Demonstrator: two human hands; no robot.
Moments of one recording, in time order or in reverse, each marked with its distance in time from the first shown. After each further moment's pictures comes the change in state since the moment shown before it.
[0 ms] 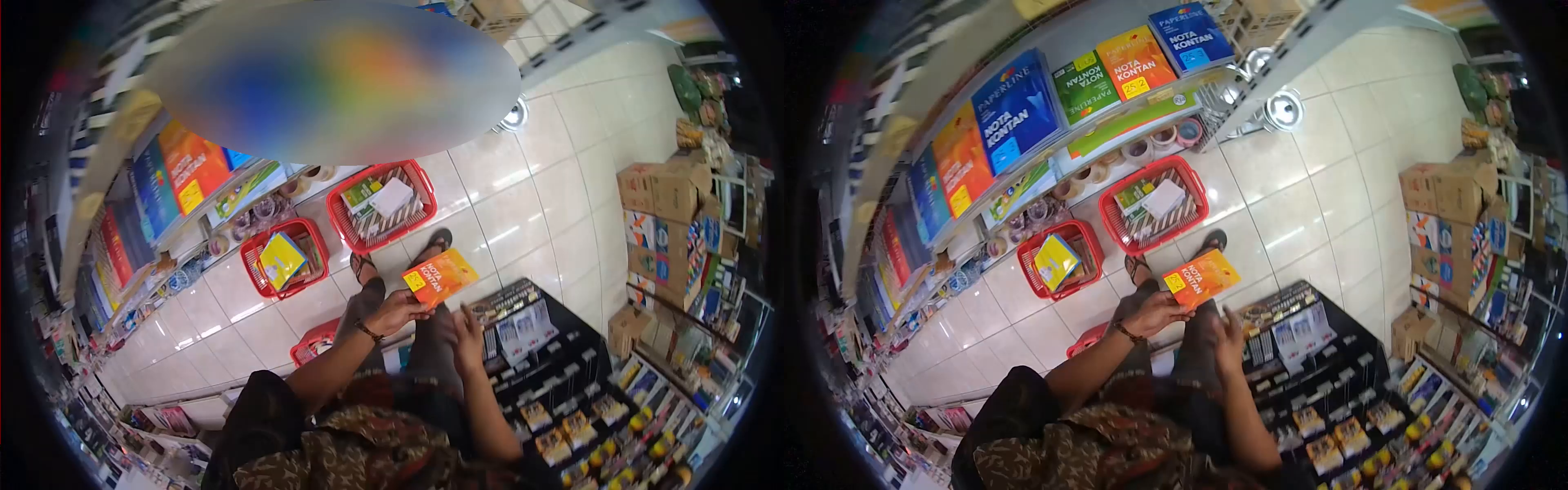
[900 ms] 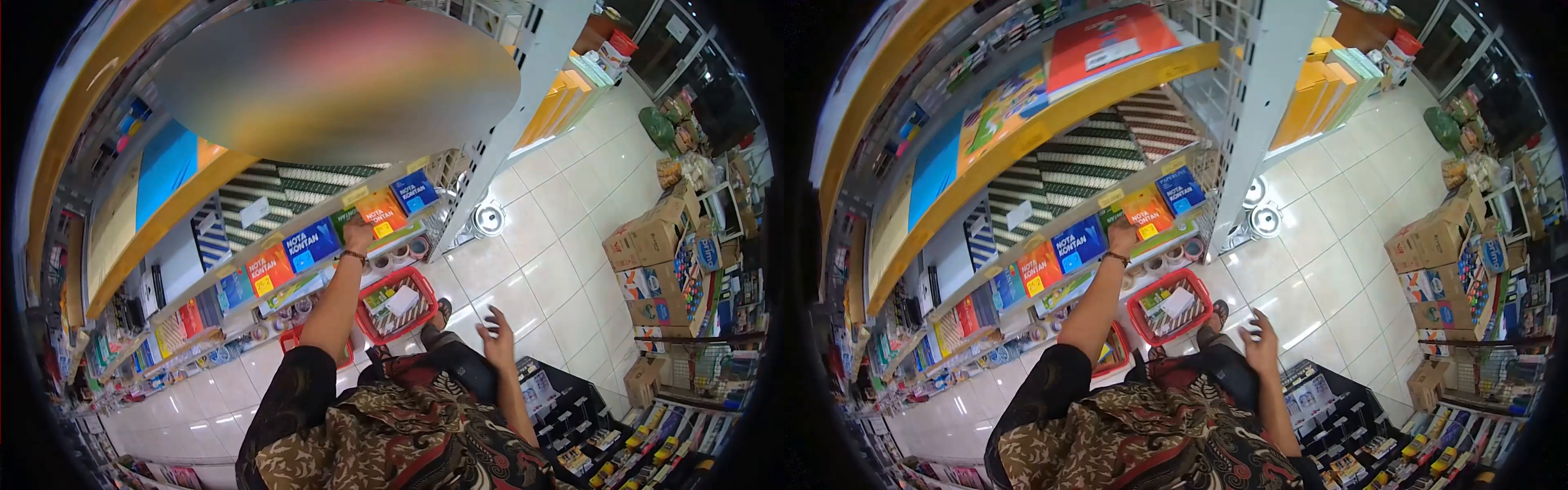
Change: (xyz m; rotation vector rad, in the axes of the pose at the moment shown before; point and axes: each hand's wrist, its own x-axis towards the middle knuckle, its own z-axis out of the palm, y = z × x) left_hand 0.048 0.403 0.093 0.543 0.875 0.787; right_hand -0.005 -0.223 -0.026 -0.475 -0.084 -0.818
